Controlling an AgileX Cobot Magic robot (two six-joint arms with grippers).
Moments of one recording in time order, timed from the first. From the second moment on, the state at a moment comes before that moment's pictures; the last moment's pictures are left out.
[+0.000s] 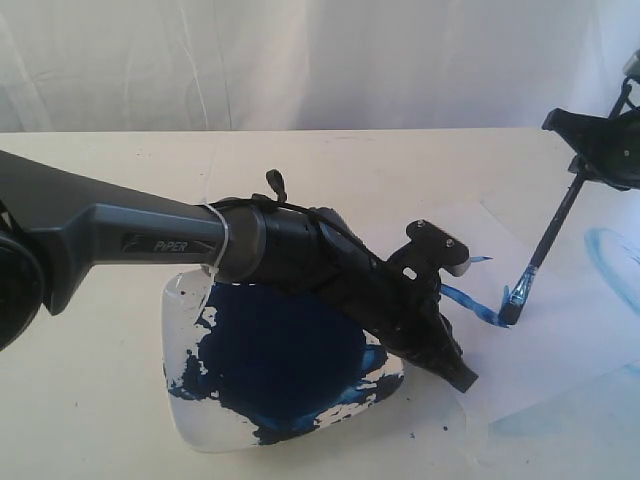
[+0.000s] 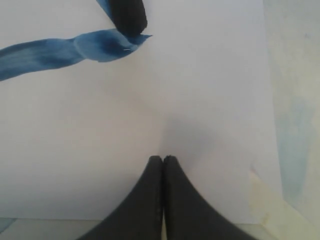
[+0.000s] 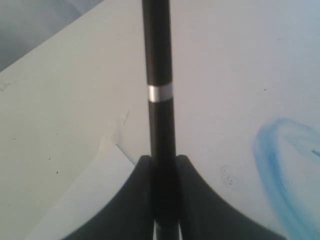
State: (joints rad) left arm -0.89 2.21 -1.50 -1.04 0.46 1.07; right arm 0.03 1.82 -1.16 0.46 0.21 -0.02
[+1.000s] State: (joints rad) left arm -0.89 2.21 -1.50 -1.04 0.46 1.07; right arm 0.03 1.90 -1.16 0.46 -0.07 0.02
